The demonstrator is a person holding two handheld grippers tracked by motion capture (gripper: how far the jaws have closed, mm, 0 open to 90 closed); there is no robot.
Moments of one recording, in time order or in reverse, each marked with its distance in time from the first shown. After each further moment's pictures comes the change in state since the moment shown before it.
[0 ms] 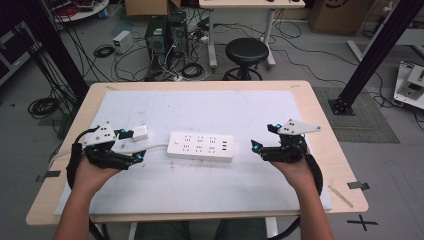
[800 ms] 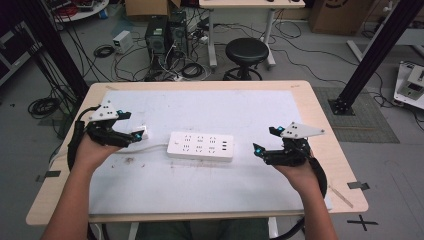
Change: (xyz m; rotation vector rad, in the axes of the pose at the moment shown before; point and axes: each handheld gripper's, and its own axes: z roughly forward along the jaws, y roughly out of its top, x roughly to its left) left arm 0.054 0.025 0.020 0.047 0.060 0.018; right arm 0.002 -0.004 -0.007 0.000 0.023 -0.022
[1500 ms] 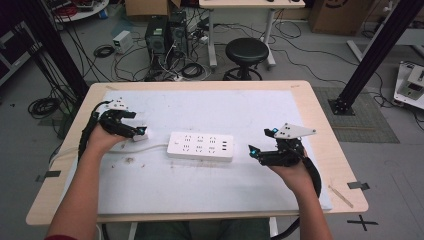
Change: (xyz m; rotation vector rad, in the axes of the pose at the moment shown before) left arm 0.062 -0.044 0.066 0.183 -0.062 -0.063; right arm 0.003 -0.004 0.014 0.031 0.012 0.004
